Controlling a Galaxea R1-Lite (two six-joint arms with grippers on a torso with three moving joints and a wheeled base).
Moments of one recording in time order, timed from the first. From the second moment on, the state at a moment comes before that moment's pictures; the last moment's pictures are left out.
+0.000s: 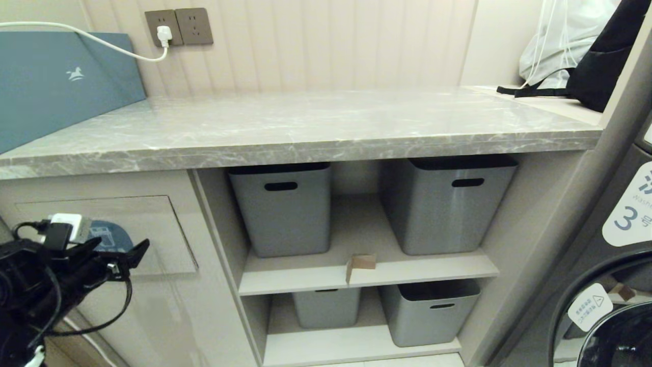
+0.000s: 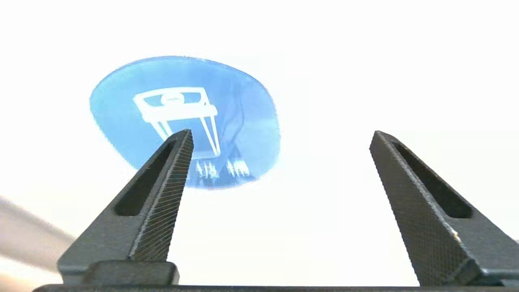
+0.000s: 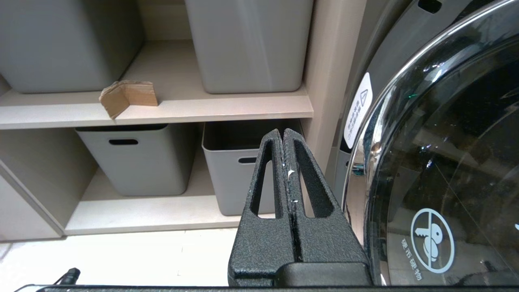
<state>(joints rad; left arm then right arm) 0.33 1.98 -0.32 -1.52 -0.24 0.21 -0.01 0.00 0.00 0.00 0.00 0.00</state>
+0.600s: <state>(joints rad) 0.25 1.57 -0.13 -1.40 -0.28 0.19 -0.01 0.00 0.00 0.00 0.00 0.00</state>
